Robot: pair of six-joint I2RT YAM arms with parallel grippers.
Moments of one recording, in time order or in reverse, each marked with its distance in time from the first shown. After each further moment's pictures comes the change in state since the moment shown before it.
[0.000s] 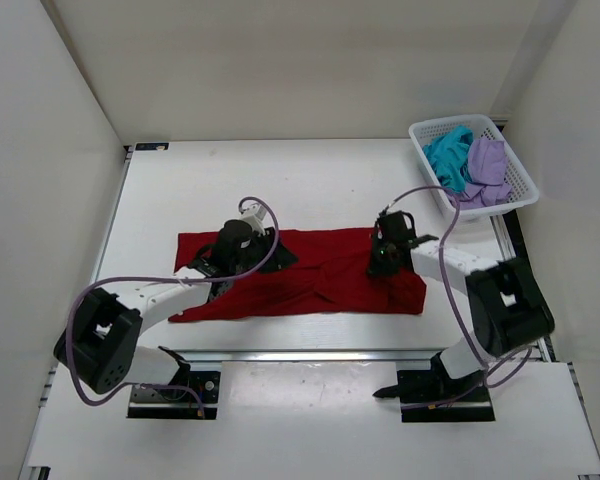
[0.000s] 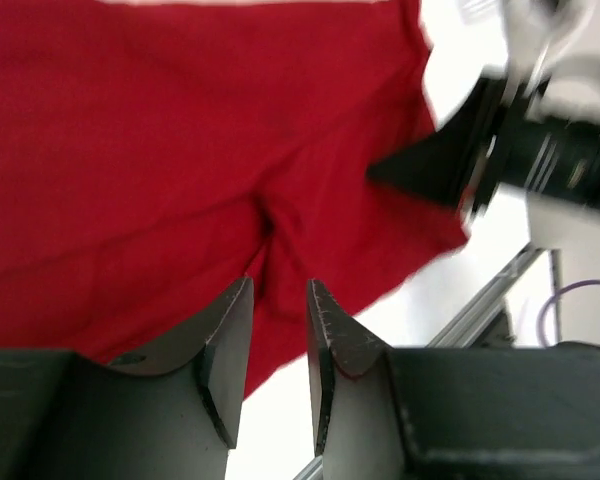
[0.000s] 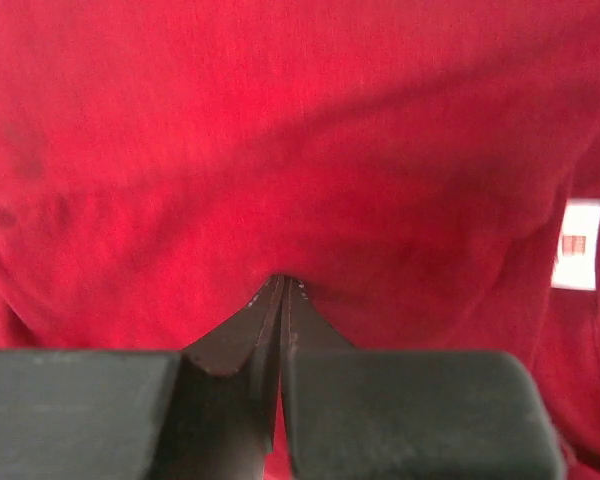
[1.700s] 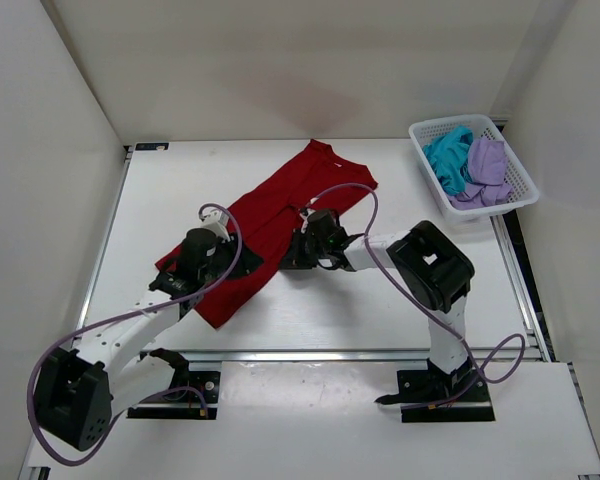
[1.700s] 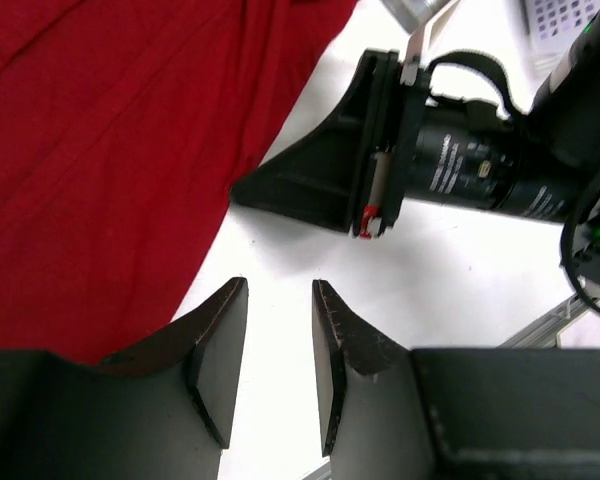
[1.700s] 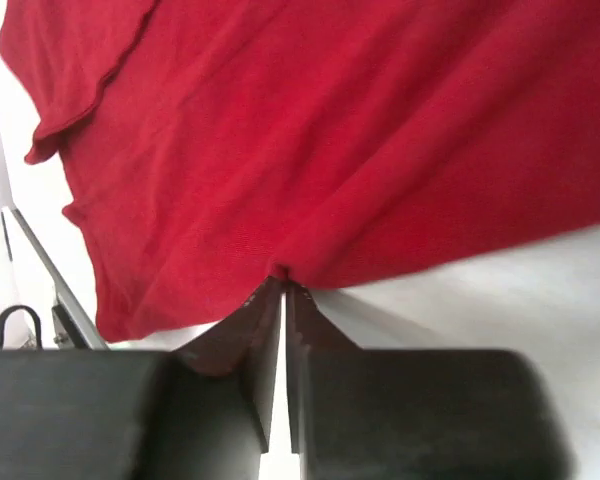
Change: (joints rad) left arm 0.167 -0.327 -0.117 -0.247 -0.046 0.092; right arm 0.319 0.502 0.332 0.515 -0.332 0.293
